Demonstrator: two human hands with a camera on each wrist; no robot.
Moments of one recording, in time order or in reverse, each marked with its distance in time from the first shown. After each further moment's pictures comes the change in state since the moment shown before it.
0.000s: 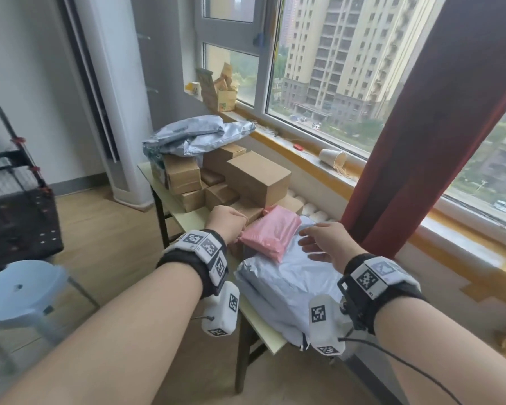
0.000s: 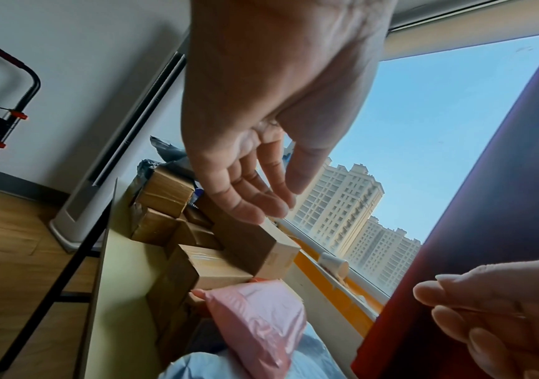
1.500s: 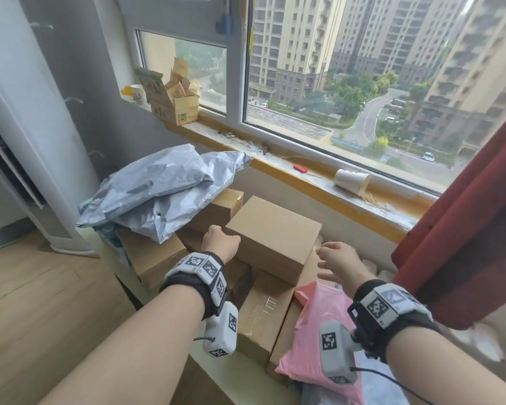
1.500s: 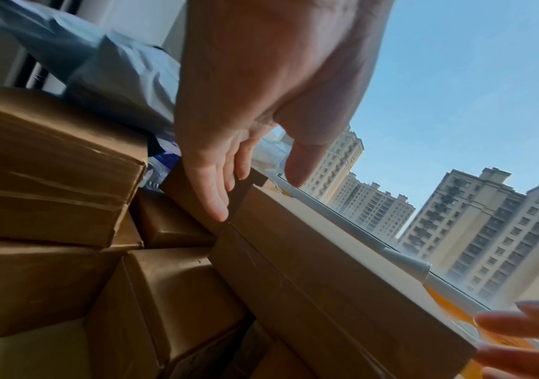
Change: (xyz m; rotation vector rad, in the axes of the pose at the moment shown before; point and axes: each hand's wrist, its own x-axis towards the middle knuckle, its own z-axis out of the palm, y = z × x) left_hand 0.356 0.012 -0.023 0.303 -0.129 -0.097; right_hand 0.264 -0.080 0.096 0.106 0.280 0.177
